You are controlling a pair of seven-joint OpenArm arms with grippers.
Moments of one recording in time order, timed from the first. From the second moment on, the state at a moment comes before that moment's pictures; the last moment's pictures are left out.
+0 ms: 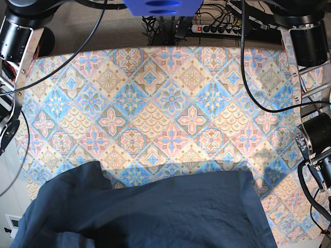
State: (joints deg) left arm -73.4 -25.4 -6.5 61.4 -47.9 -6.6 55.4; right arm 73.0 34.5 11.3 54.5 49.0 40.9 -57.0
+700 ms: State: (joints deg) left arm -72.3 -29.2 -4.7 61.6 -53.2 -6.1 60.6; right arm 72.2 33.7 15.1 51.3 50.2 40.7 -64.4
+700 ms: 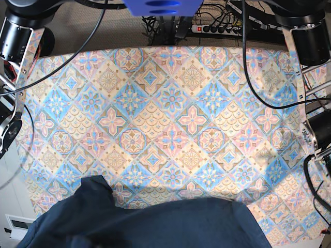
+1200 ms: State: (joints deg) left arm -24.3 -40.2 -26.9 98.9 -70.8 -6.7 70.3; right arm 35.6 45.9 21.4 79.7 75.7 40.7 -70.8
